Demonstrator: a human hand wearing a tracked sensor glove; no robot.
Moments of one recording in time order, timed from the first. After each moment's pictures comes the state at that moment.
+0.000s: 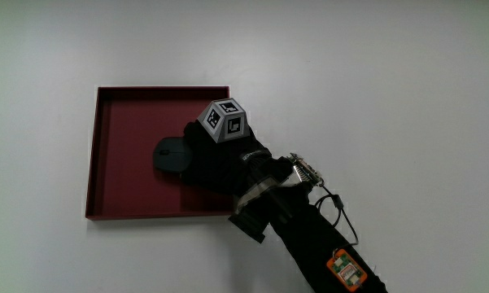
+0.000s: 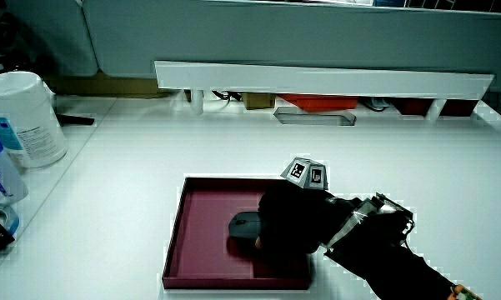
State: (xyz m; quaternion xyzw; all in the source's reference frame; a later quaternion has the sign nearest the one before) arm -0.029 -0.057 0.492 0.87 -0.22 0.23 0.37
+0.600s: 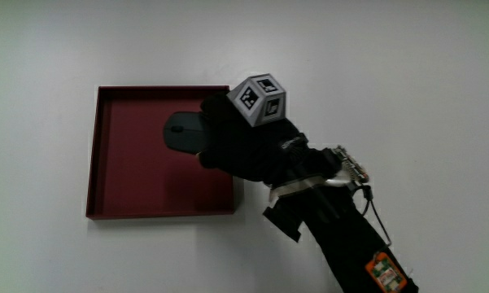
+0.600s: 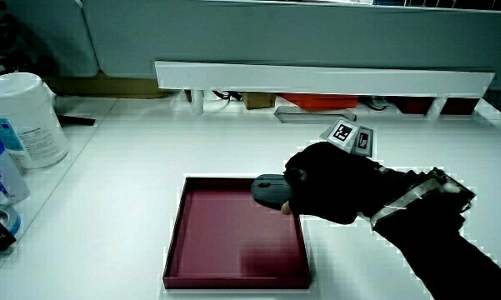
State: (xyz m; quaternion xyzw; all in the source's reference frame) arm 0.019 -0.075 0.429 0.88 -0.24 0.28 0.30
